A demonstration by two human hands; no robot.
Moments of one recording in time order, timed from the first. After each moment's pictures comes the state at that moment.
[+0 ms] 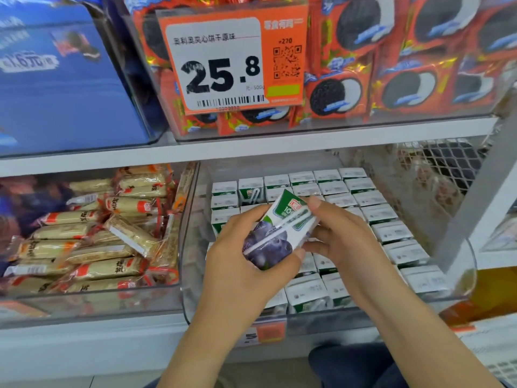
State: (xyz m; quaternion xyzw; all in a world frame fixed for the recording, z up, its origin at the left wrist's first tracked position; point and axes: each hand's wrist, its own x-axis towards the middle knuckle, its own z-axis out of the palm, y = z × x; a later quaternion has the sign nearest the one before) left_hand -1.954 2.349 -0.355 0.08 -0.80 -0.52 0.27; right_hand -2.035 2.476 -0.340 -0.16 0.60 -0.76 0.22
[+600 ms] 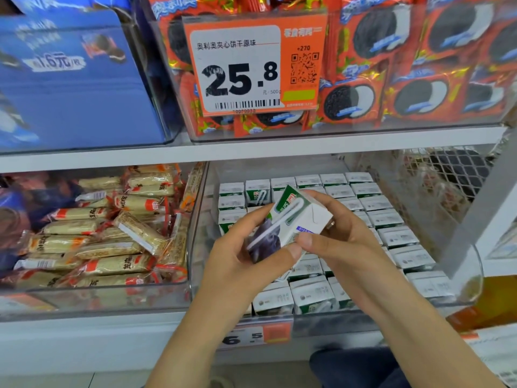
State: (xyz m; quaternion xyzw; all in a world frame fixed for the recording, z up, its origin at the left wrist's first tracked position) left_hand -1.946 2.338 -0.339 0.02 -0.70 -0.70 0.16; right_hand -2.033 2.477 -0.341 -0.24 0.53 -0.78 0.25
